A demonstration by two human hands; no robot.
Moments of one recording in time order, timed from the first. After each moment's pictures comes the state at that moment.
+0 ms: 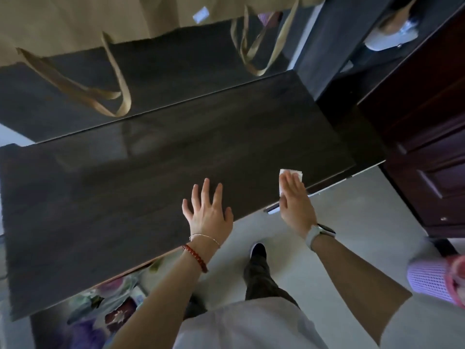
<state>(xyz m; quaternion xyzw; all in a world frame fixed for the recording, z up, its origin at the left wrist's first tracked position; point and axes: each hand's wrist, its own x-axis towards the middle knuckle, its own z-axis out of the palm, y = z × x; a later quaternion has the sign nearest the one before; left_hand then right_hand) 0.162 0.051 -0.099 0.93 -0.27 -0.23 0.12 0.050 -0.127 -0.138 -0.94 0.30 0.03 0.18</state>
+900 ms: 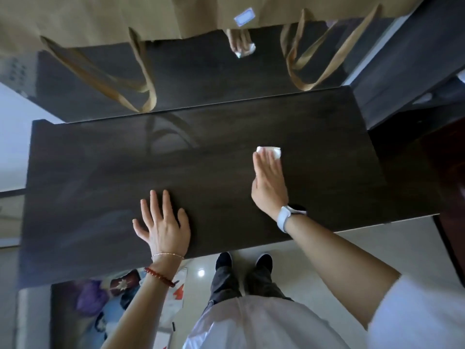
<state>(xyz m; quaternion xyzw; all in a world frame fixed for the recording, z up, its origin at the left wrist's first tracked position) 0.201 0.076 -0.122 0.98 0.04 -0.13 0.17 0.194 -0.145 -0.148 -0.97 0.12 -0.01 0.20</state>
